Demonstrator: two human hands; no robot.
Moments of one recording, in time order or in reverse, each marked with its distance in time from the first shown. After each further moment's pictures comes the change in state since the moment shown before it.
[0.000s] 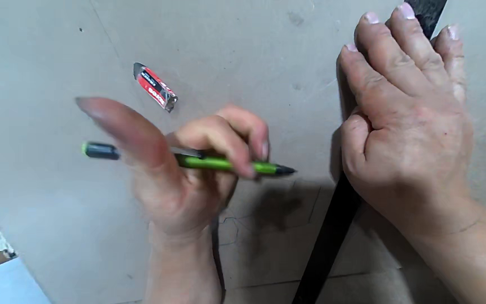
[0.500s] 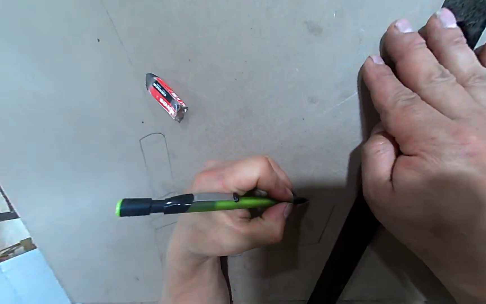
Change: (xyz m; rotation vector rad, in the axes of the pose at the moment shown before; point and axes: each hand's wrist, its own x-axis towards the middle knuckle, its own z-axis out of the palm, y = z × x) left_hand -0.009 -0.003 0.008 0.413 -0.095 0.008; right_hand 0.000 0.000 0.000 -0.008 0.023 -0.002
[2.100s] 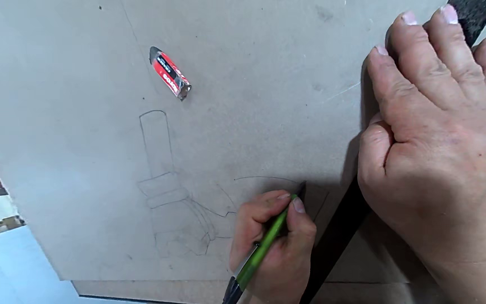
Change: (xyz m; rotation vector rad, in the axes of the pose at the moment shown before) left_hand -0.028 0.030 0.137 0.169 1.101 -0.247; right_hand 0.000 0.000 0.000 0.005 0.002 -0.009
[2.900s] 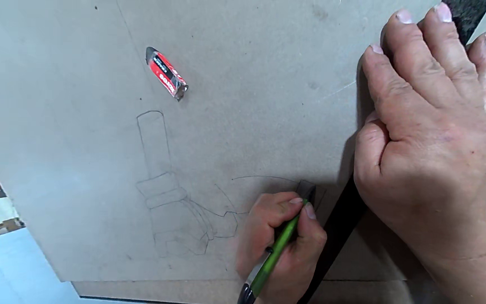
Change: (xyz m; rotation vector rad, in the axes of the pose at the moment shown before) left_hand 0.000 -0.002 -0.003 0.040 -0.121 0.118; right_hand 0.000 0.001 0.000 0.012 0.003 -0.001
